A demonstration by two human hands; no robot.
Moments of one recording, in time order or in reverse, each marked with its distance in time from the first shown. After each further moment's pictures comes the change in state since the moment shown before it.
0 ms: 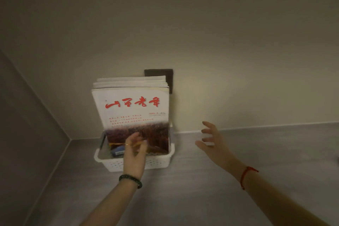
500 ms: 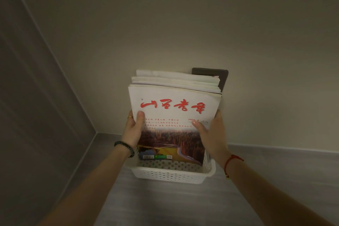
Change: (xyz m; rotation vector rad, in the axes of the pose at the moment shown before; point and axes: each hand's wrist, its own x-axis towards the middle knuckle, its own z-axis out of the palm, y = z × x) left_hand 0.137 -0.009 -0.073 -0.061 -0.086 -0.089; right_hand 0.093 -0.055 0.123 0.034 0.179 -0.110
